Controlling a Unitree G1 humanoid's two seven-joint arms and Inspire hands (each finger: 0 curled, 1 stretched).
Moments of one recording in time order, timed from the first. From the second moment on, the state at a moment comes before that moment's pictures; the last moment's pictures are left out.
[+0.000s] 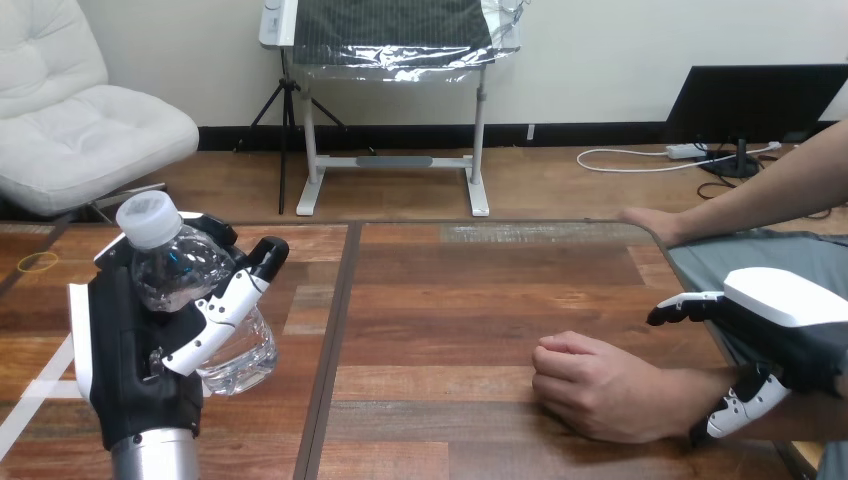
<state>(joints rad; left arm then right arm) 0.22 -0.03 0.08 -0.19 -0.06 -0.35 0.11 -0.19 -0.85 0.08 0.44 -0.58 -0.44 0.34</state>
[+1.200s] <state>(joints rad) 0.22 -0.03 0.10 -0.19 -0.08 -0.35 0.10 -0.35 -0.84 0.24 0.61 -0.63 -0.38 0.32</state>
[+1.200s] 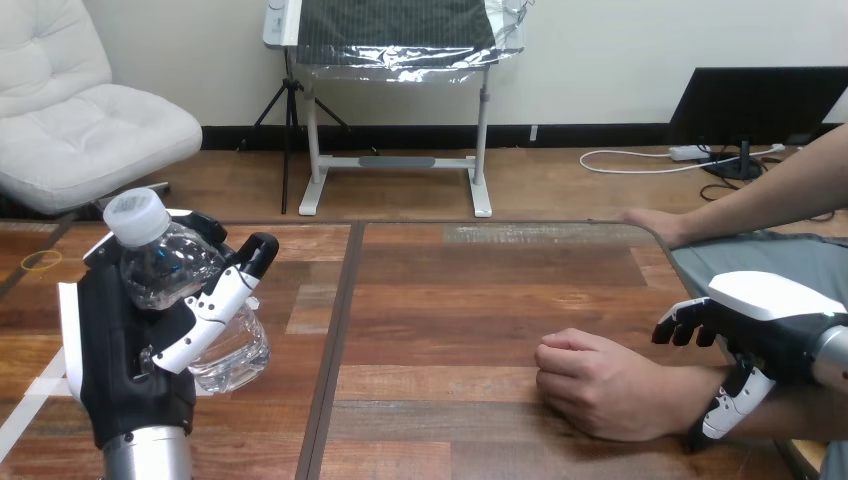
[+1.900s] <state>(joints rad) 0.22 -0.03 0.10 -0.19 -0.10 -0.35 0.10 -0.38 -0.83 0.27 0.65 -0.60 -0.37 0.36</state>
